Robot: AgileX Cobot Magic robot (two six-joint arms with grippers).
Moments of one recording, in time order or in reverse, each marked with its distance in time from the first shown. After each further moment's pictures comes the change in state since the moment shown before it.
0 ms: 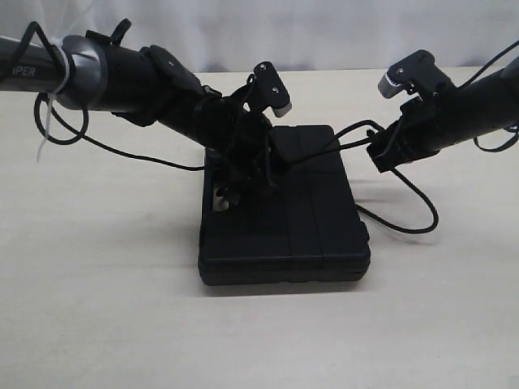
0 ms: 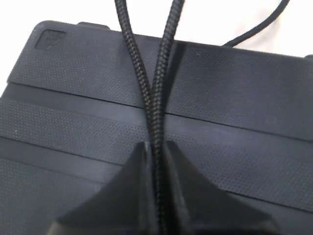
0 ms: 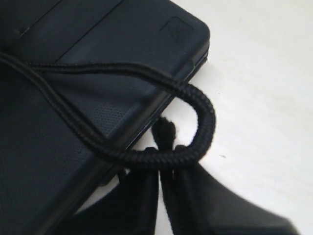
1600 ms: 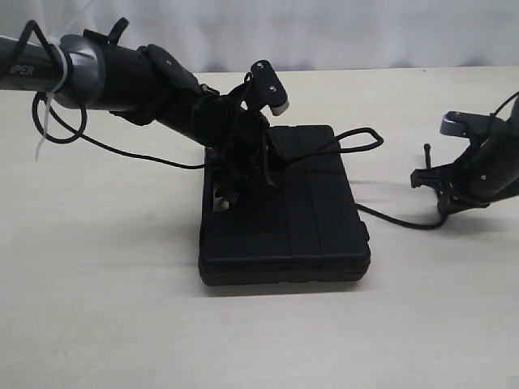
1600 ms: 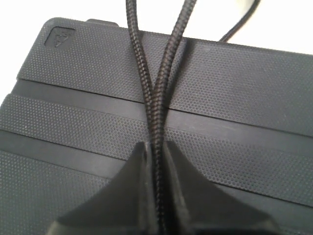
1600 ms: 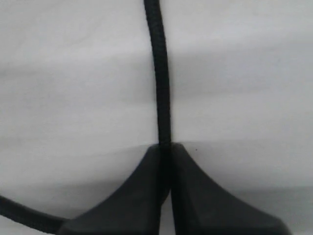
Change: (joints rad) left arm 0.004 0.000 0.000 0.003 -0.007 0.000; right arm -0.110 0.137 0.020 -0.709 -0.034 1.252
